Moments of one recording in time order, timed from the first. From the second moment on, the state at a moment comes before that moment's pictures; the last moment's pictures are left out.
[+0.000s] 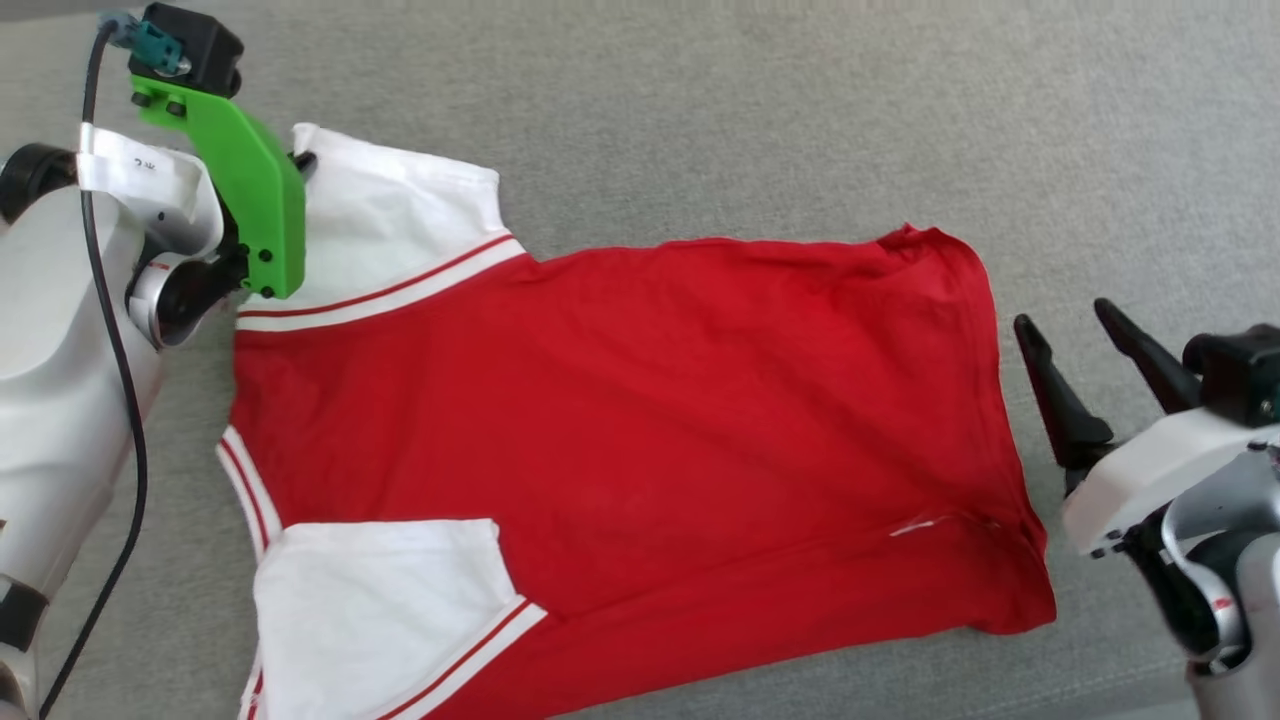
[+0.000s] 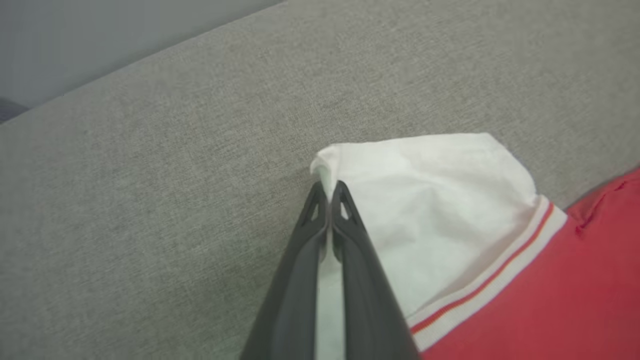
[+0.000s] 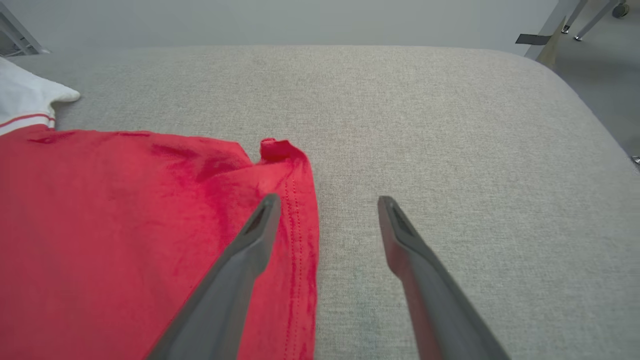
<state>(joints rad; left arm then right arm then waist) -1.06 0.59 -0.80 0.67 -0.90 -0.13 0.42 -0.19 -0.26 0.07 -0.10 0.34 0.13 0.19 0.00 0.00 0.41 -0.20</state>
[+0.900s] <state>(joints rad) -0.87 0.73 -0.78 -0.01 -0.90 0.07 0.40 -0.58 -0.52 0.29 0.20 0.43 0.13 0.71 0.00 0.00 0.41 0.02</state>
